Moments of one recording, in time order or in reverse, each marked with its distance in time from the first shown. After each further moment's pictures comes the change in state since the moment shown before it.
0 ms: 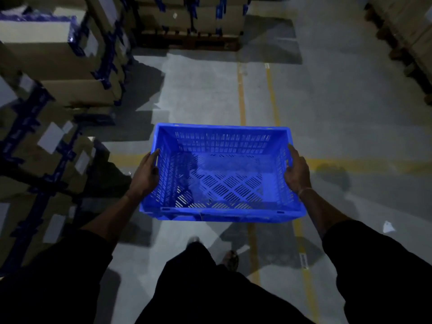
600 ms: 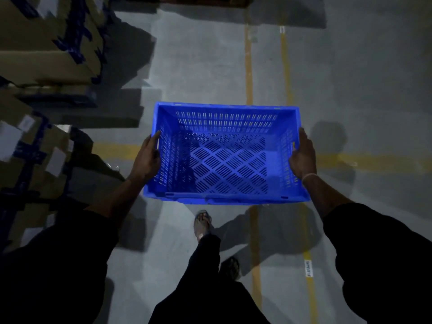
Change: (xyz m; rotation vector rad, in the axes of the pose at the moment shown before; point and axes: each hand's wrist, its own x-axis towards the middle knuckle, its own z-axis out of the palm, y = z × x) left_hand 0.218 -0.044 0.069 -0.059 -0.076 -0.045; right_hand 0.215 0.005 0.106 -0.132 -0.101 0.194
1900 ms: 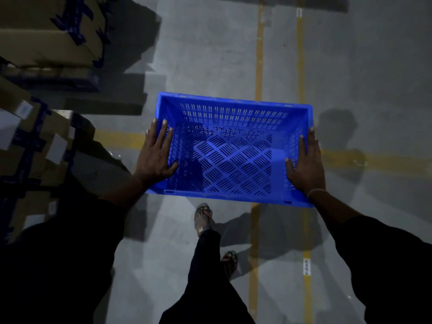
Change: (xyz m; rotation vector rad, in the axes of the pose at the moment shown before) left_hand 0.024 -0.017 0.025 0.620 -0.119 0.262; right_hand -0.003 0.022 0.016 -0.298 -0.086 -0.330
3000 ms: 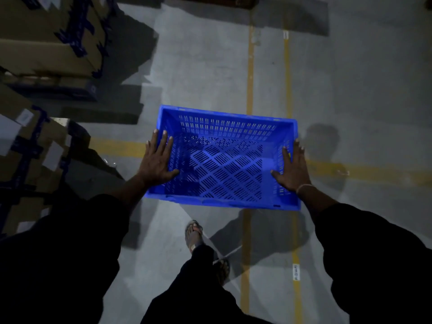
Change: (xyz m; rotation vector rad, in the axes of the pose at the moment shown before) left_hand -0.002 0.000 -0.015 -0.176 -0.202 -0.036; right_hand 0.013 0.006 -0.008 -0.140 -0.273 0.045
